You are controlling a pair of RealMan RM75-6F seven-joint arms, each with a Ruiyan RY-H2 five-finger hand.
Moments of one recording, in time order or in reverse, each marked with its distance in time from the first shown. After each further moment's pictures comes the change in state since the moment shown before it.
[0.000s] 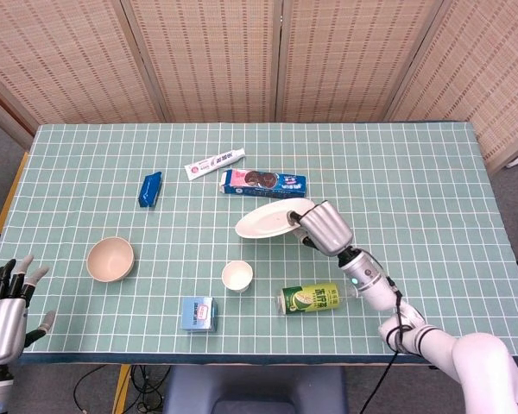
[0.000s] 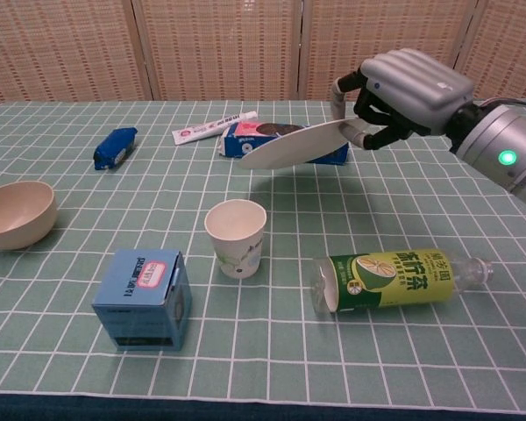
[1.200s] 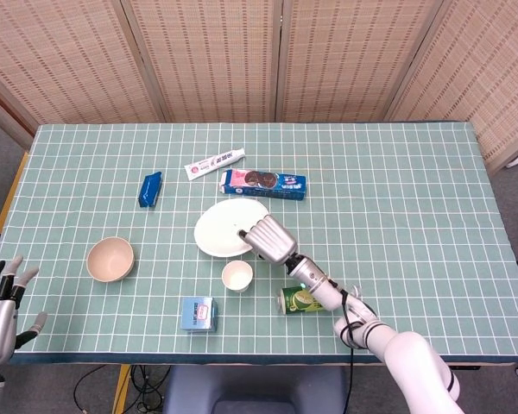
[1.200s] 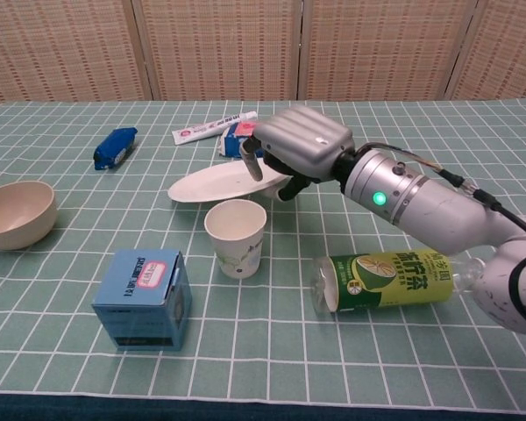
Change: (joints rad) left arm 0.012 0.014 -0.002 0.020 -0.001 0.011 -0.038; right arm 0.182 -0.266 -0.052 0.280 0.023 -0.155 -0.021
